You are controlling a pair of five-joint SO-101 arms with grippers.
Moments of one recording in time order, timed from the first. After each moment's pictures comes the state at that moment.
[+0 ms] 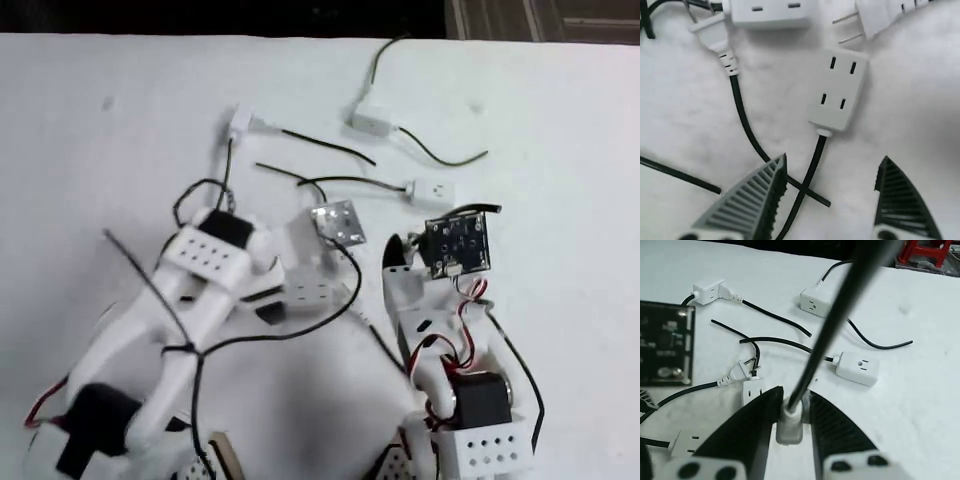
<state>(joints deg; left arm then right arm) 20.0 -12.7 33.8 68.1 -46.5 -11.8 -84.3 70.6 50.5 4.4</state>
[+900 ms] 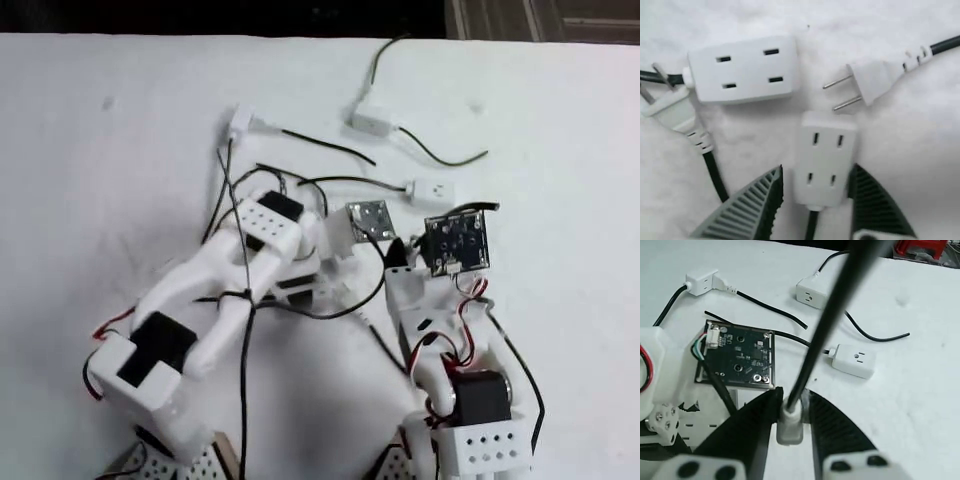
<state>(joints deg) 24.8 12.7 18.7 65.3 -45.7 -11.3 -84.1 70.7 50.5 4.5</state>
